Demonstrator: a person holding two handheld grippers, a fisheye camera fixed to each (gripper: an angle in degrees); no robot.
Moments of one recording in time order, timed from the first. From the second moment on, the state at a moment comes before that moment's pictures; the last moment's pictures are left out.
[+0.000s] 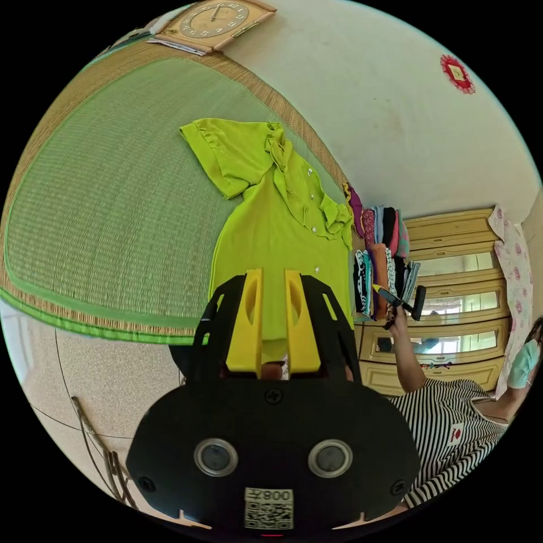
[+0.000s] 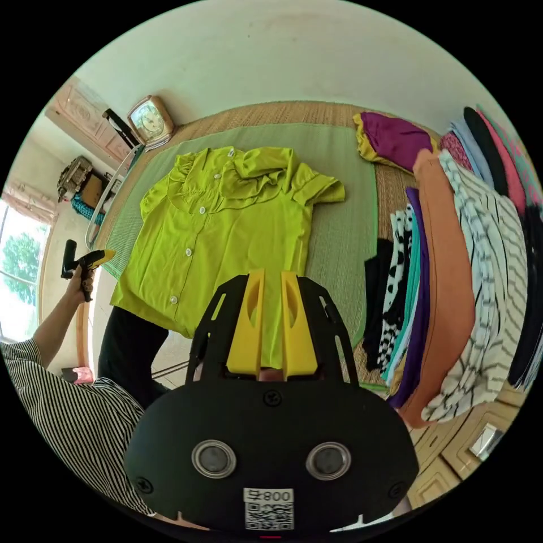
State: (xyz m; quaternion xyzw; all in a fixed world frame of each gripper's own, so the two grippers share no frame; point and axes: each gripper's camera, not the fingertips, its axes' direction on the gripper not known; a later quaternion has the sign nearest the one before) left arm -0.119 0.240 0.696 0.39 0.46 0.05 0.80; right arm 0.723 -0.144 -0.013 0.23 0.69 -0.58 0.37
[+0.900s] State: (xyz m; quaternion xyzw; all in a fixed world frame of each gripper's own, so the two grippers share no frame) left arm 0.176 -0.067 0.527 0.37 0.39 0.29 0.79; right arm 0.578 -0.234 0.151 0.21 0.77 -0.55 0.23
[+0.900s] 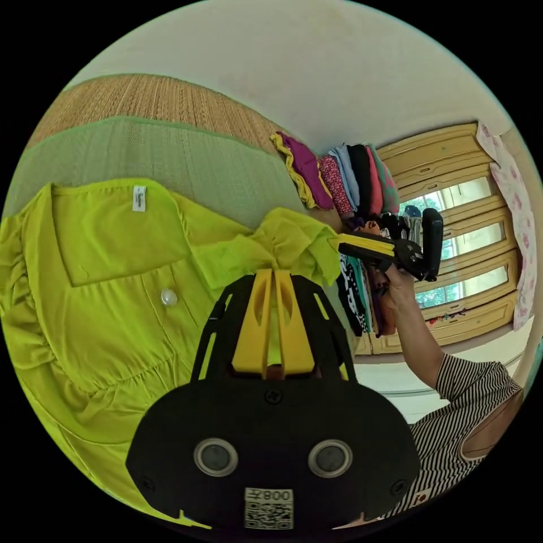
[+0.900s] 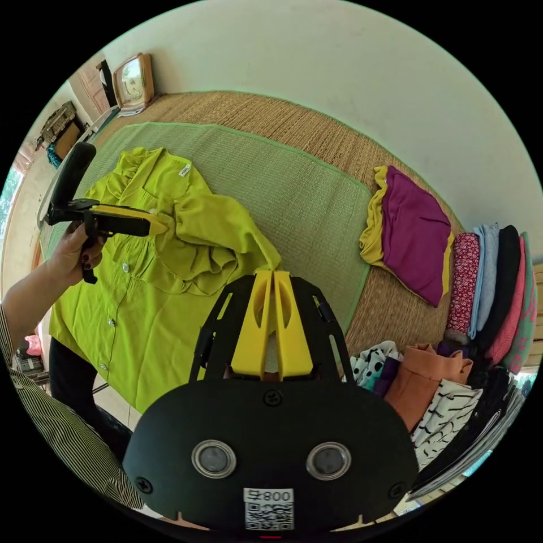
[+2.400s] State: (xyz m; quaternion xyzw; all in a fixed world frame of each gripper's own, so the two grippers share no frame) left arm -0.036 -0.060 0.611 0.42 0.19 -0.04 0.89; right arm 0.539 -0.286 0.143 0.29 0.82 -0.44 0.25
